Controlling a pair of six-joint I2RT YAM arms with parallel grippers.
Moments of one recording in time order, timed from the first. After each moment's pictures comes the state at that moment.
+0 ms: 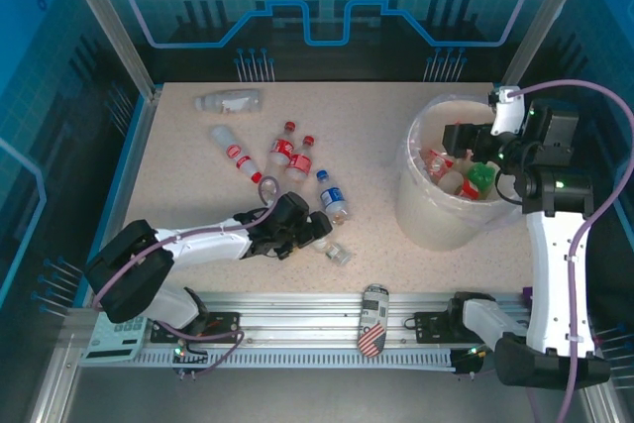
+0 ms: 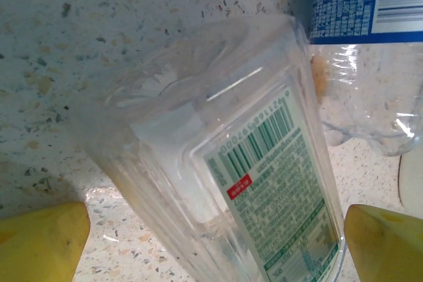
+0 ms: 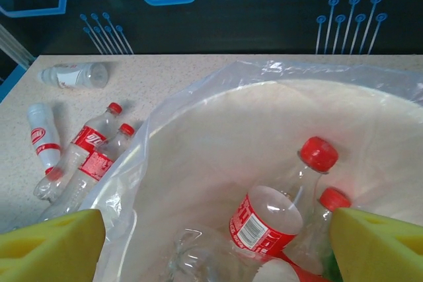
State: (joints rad) left arm -0.79 1.45 0.66 -0.16 0.04 -1.27; right arm -0.12 1.04 1.41 -0.91 -0.37 0.01
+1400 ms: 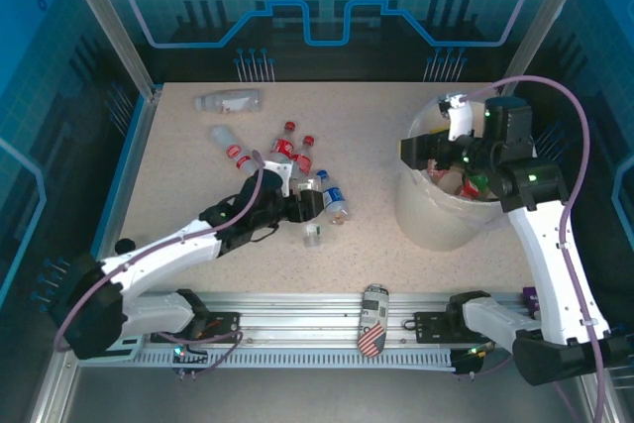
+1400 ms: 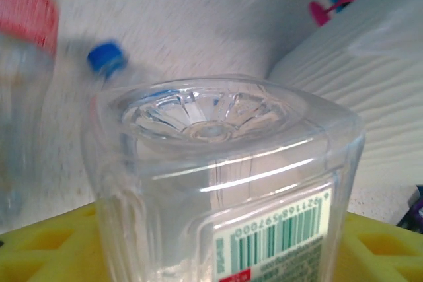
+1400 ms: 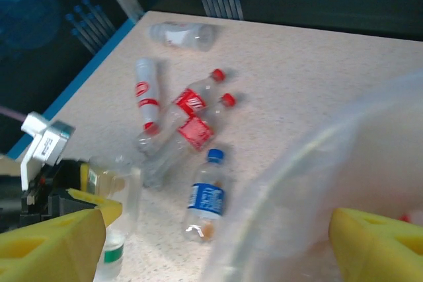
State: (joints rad) left arm -0.69 1.17 0.71 -0.07 0.08 -0.61; right arm 0.18 1.08 1.39 -0.88 -0.46 0.06
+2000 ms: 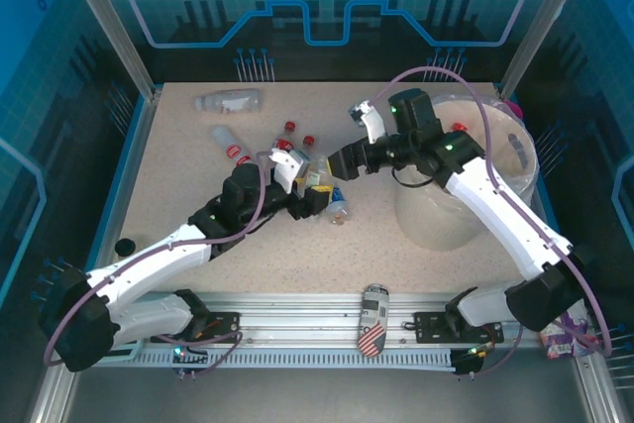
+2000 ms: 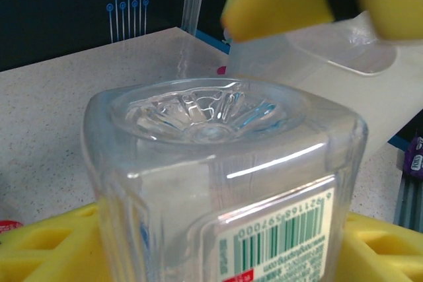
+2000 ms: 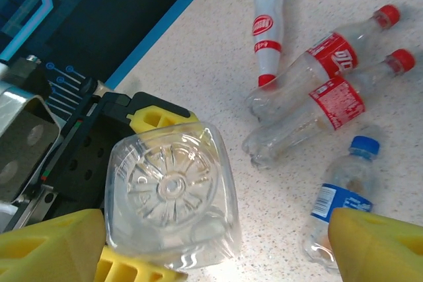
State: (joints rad) left arm -0.68 1.12 0.71 0.18 0.23 -0.15; right arm 0.53 1.38 1.43 -0.74 -0.54 0.18
